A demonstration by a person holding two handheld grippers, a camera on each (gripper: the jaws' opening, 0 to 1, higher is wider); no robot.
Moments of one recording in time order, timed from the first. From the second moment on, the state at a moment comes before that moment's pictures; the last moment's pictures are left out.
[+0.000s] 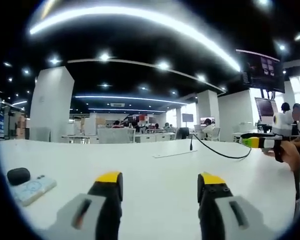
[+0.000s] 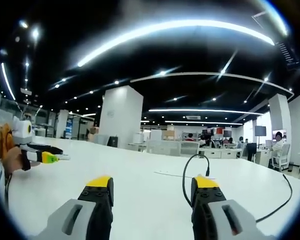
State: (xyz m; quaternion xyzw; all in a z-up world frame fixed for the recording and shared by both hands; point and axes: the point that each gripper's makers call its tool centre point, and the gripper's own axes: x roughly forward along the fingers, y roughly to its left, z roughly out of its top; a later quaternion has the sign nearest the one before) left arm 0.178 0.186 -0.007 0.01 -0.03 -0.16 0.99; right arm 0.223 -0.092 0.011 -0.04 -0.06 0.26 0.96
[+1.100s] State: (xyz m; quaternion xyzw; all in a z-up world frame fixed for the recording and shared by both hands) left arm 0.179 0.191 0.008 0.03 -0.03 -0.13 0.99; right arm 0.226 -0.109 0.032 -0.06 -0.07 0.24 0.97
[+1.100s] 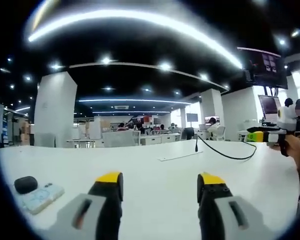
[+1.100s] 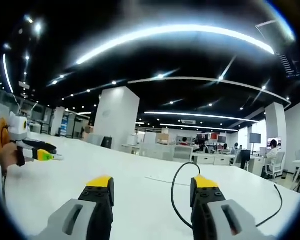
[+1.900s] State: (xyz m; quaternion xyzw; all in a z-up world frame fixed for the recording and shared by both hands) left arm 0.190 0.189 0.029 0.04 -0.04 -0.15 0.99; right arm 0.250 -0.126 0.043 -0.07 -0.06 0.23 0.97
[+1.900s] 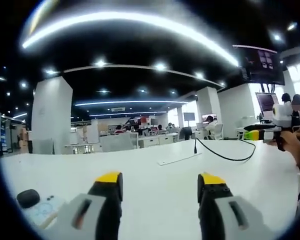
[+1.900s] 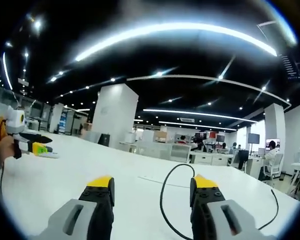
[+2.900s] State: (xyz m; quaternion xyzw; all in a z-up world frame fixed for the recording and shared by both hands) left arm 0.235 0.148 0.058 0.05 -0.04 -0.25 0.97; right arm 0.293 -0.142 0.070 -0.09 -0.07 0.24 0.96
